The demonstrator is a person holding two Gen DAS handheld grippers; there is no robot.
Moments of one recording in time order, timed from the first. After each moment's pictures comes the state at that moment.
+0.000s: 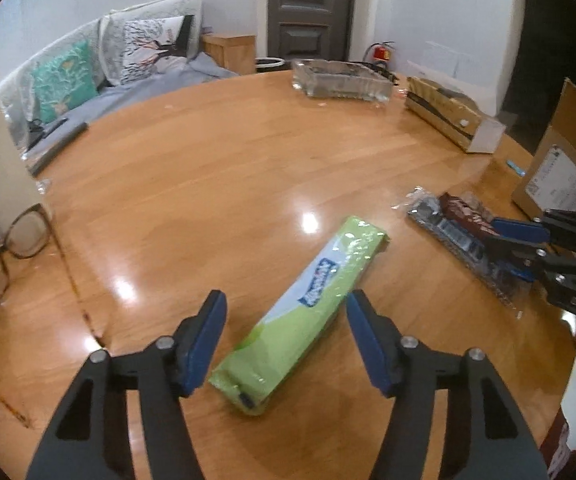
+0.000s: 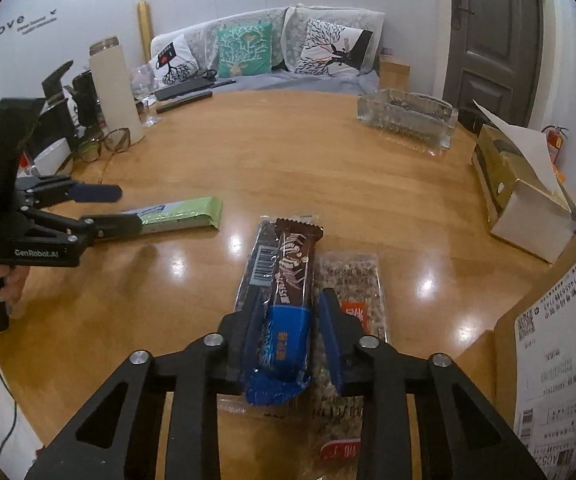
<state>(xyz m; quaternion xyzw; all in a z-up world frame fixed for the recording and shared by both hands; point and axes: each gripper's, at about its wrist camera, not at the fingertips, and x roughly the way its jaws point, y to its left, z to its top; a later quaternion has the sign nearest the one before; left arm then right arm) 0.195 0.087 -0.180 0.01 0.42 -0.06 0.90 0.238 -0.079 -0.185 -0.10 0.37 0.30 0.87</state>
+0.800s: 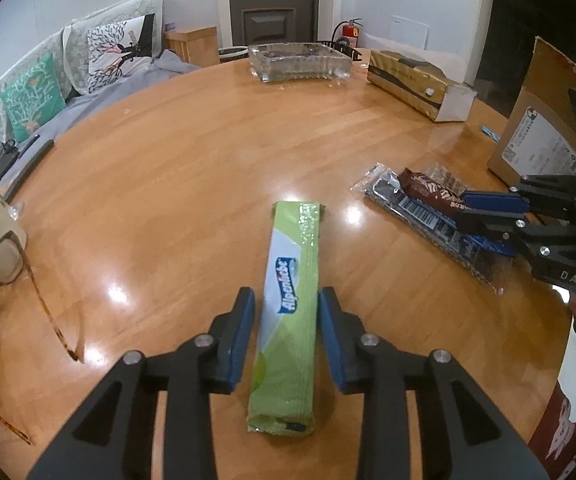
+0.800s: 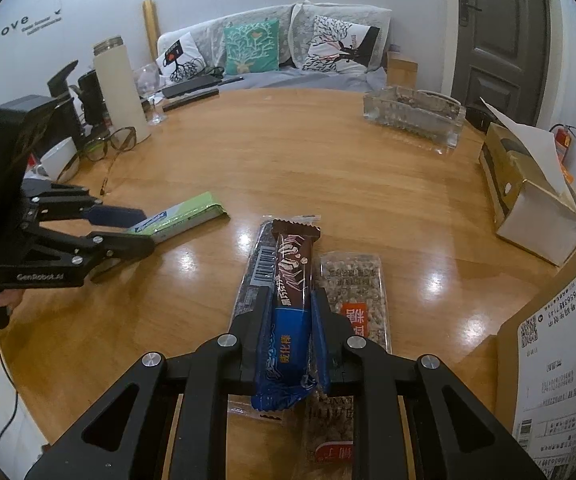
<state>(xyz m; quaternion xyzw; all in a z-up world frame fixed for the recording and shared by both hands) 0.197 0.059 -0.181 0.05 0.45 -0.10 0.89 0.237 -0.077 -0.185 -0.10 0.38 0.32 0.86</state>
